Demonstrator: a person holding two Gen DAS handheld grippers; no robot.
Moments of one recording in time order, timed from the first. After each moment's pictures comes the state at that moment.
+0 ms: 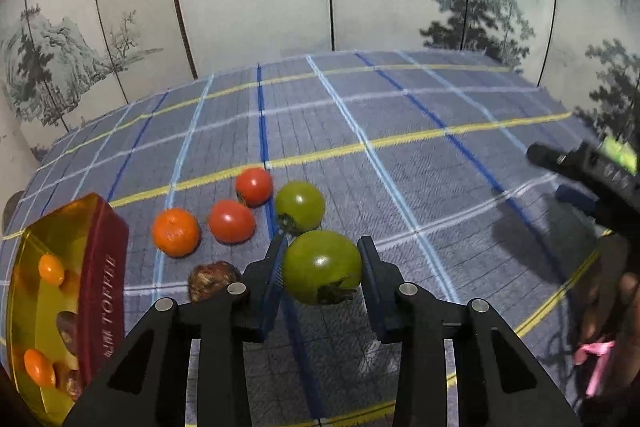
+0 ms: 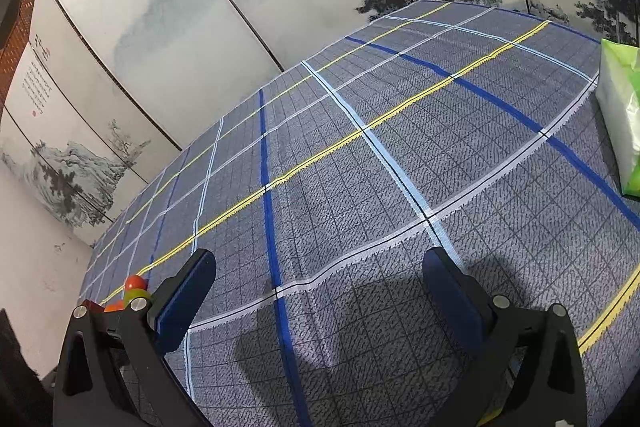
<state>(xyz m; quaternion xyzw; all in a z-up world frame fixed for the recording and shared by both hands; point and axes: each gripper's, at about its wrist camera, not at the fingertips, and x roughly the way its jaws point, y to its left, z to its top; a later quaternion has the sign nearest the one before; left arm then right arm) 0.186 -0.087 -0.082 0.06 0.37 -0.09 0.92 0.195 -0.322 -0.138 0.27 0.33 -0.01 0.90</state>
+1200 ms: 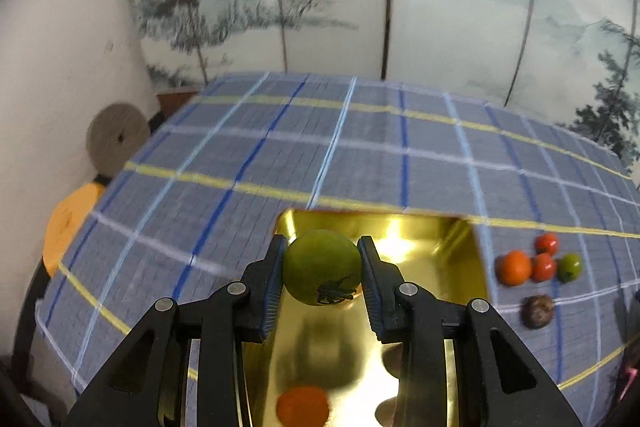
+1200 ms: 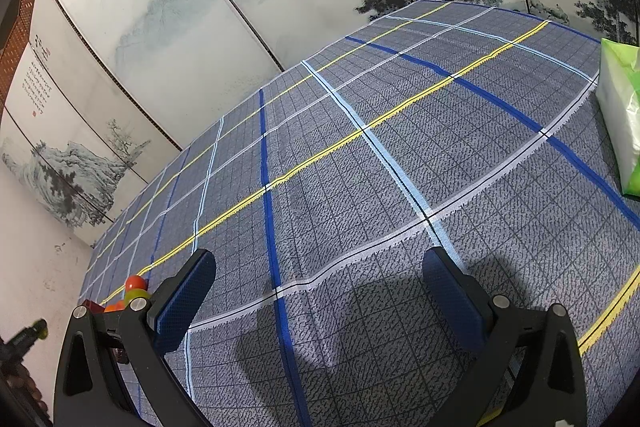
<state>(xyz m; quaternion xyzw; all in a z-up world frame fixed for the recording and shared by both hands) 0.185 0.200 -0.035 -0.05 0.40 0.12 0.91 0.196 -0.322 -0.138 0.27 0.33 -0.01 0.90</state>
